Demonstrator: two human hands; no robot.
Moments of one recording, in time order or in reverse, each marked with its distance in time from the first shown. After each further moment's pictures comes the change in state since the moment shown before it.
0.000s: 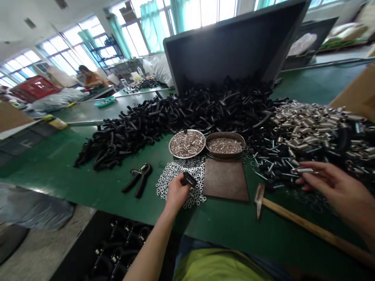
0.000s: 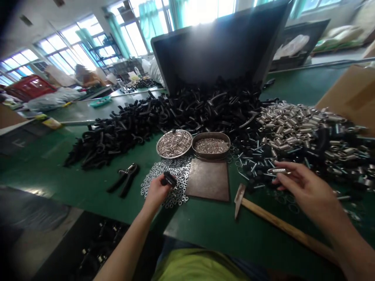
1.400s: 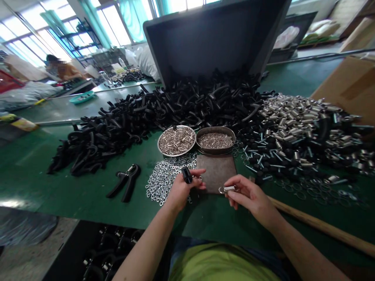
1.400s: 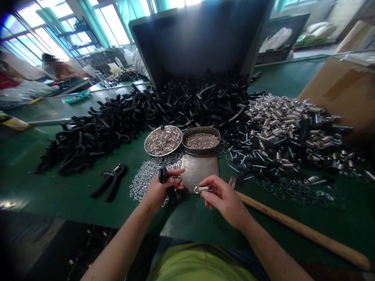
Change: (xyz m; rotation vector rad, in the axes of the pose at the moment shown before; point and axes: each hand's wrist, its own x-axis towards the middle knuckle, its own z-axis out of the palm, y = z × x) left_hand -0.004 0.036 0.023 -0.761 -0.379 -0.236; right_hand -0.057 -0.070 0.115 0.546 -0.562 0.096
